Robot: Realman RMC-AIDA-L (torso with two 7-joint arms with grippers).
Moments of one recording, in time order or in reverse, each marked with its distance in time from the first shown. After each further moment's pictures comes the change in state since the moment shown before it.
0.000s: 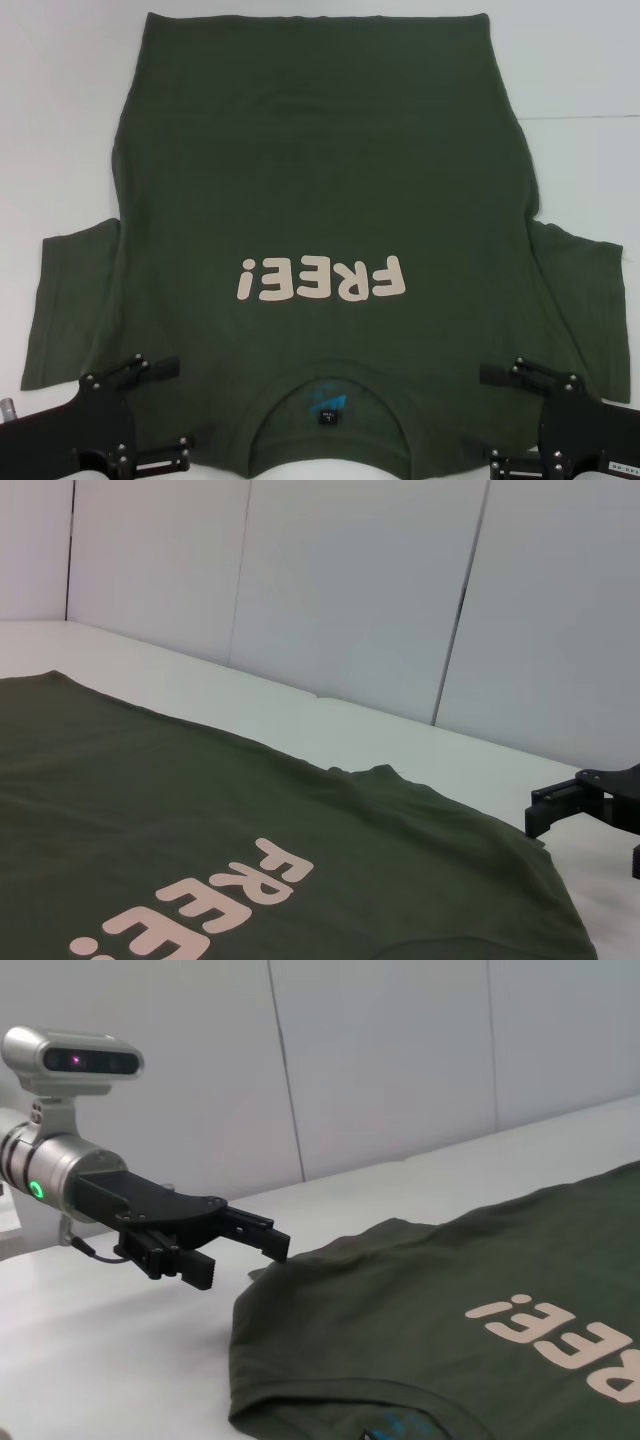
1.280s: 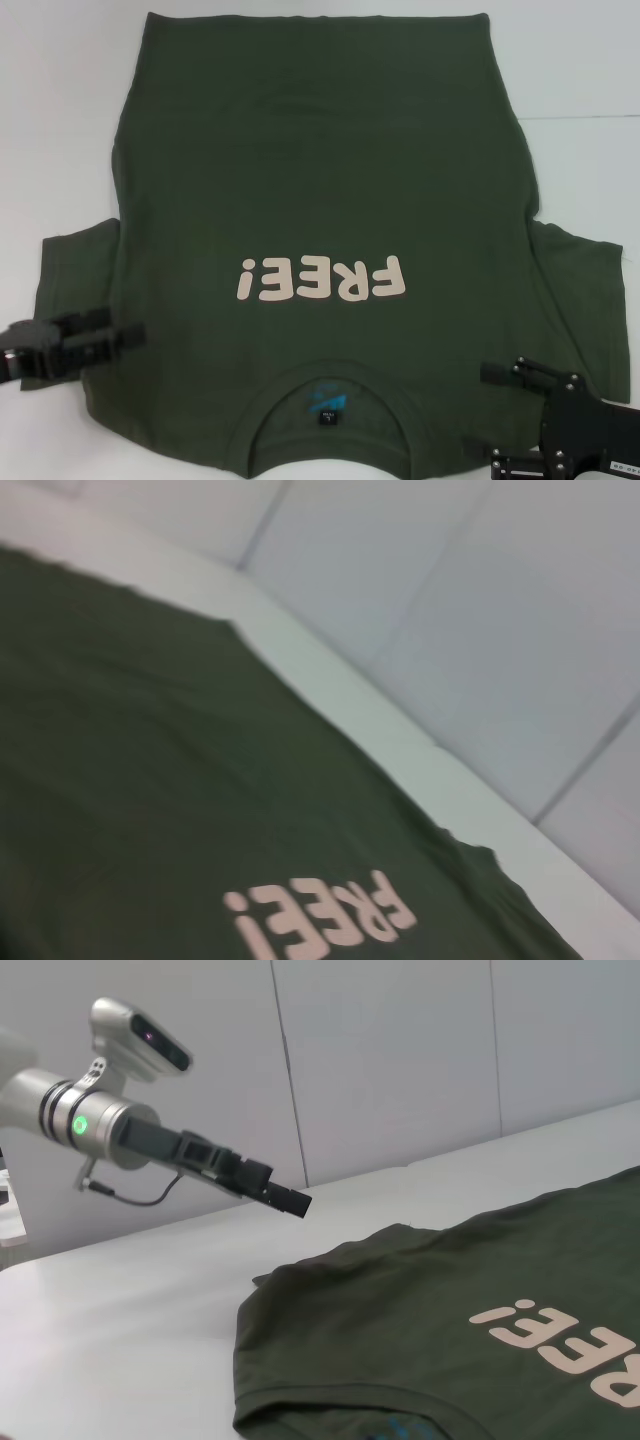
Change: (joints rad) left arm -0.085 0.100 -0.078 0.063 0.013 0.002 -0.641; right arm 0.000 -0.001 0.007 0.000 -0.002 -0.011 0.005
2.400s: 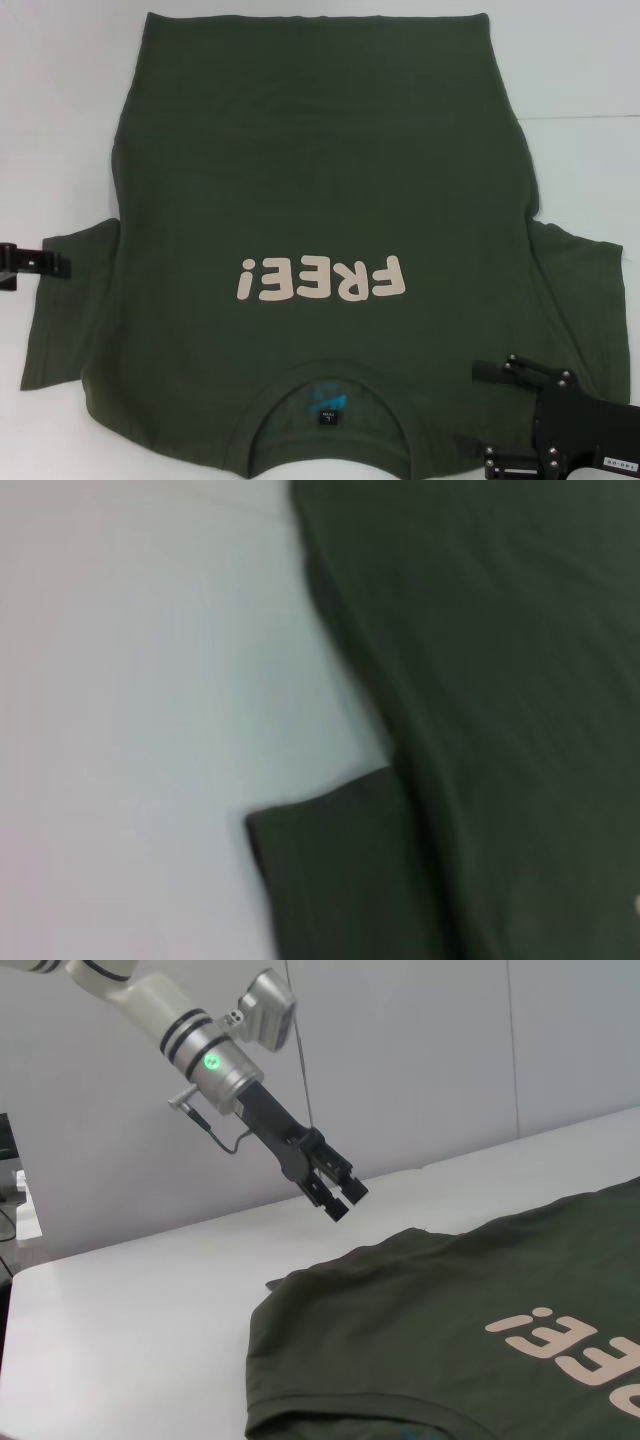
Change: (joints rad) left arm -0.270 0.135 0.147 0.070 0.453 -0.317 -0.716; right arm 0.018 0.001 -0.009 0.000 -0.005 -0.005 0.012
